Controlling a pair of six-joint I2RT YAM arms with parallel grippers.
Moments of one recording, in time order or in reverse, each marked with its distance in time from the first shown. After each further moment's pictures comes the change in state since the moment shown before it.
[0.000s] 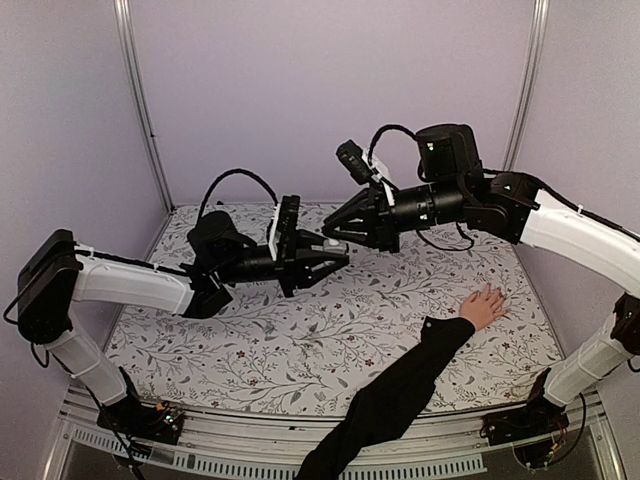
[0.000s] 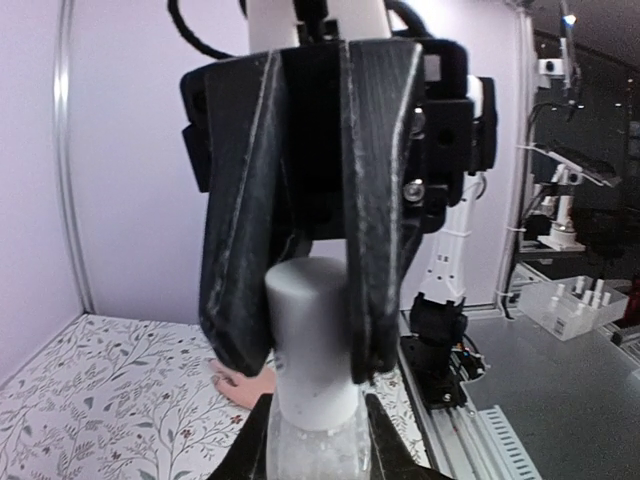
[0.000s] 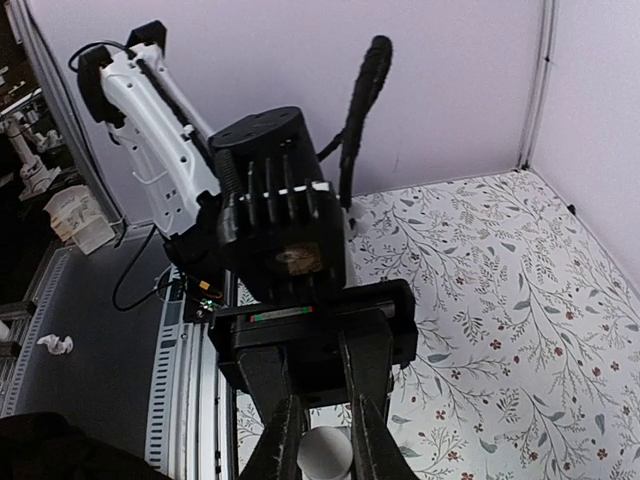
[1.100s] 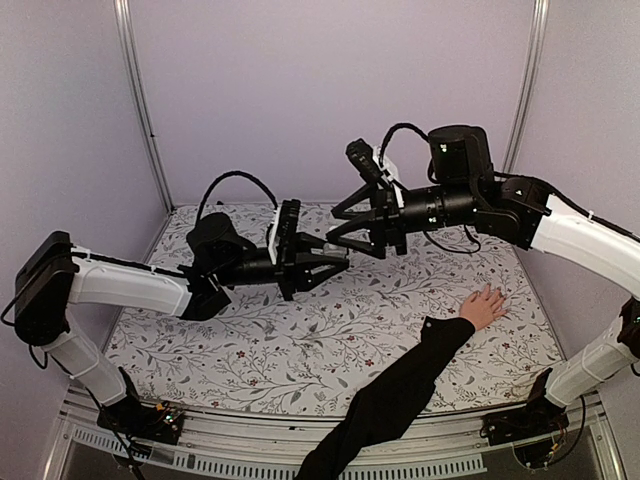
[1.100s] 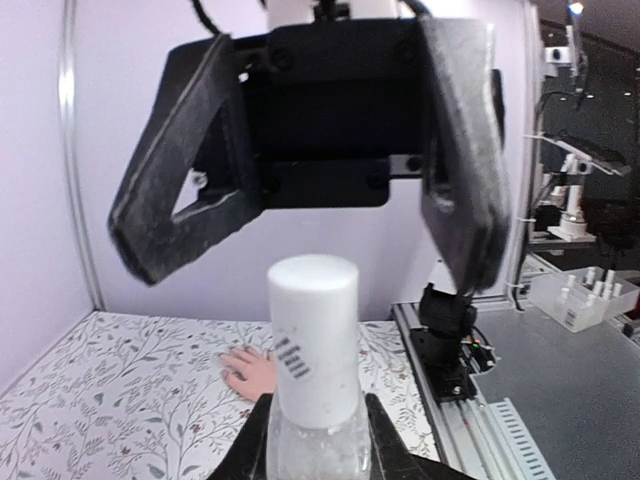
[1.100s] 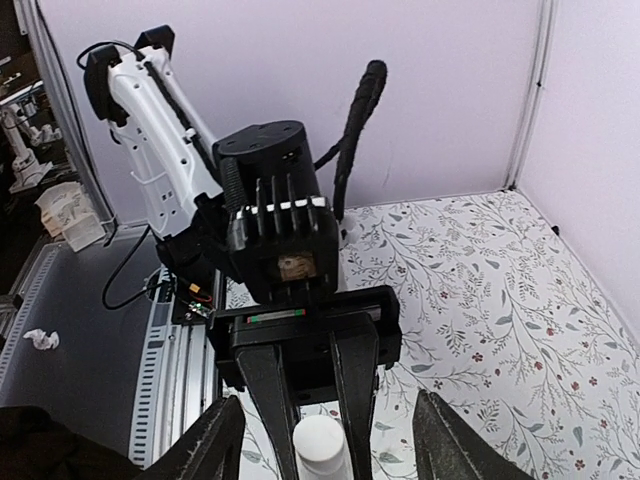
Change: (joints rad) left arm -0.010 -0.018 -0.013 -0.003 0.009 0.033; right arm 0.003 -0.060 -0.047 0.031 -0.025 -0.064
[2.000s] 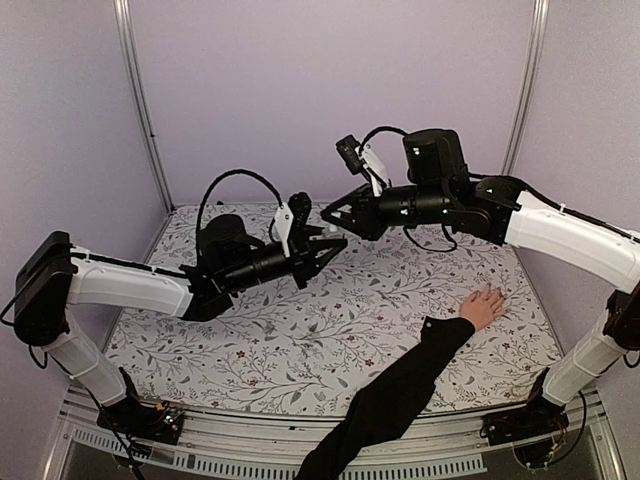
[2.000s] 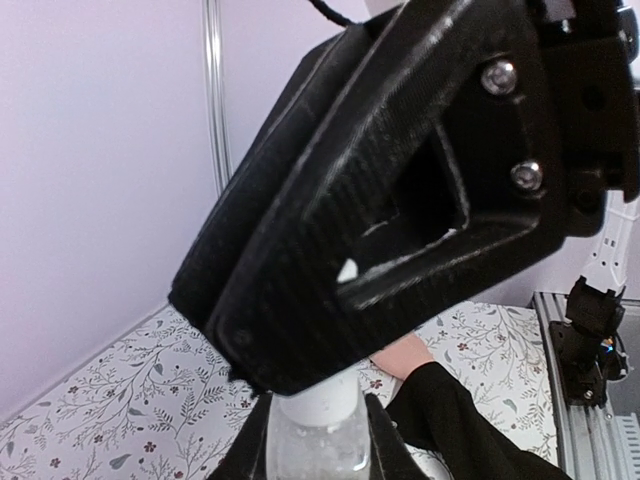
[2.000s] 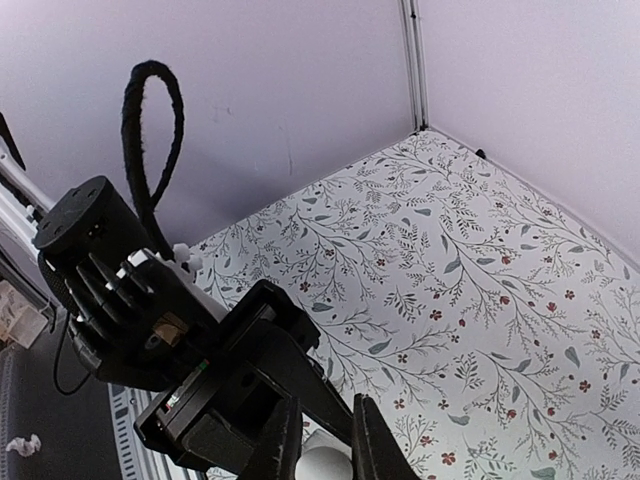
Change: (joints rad) left arm -0.028 0.000 0.019 -0.148 -0.438 0.137; right arm -0.001 0.113 0.047 0.040 0.266 0.270
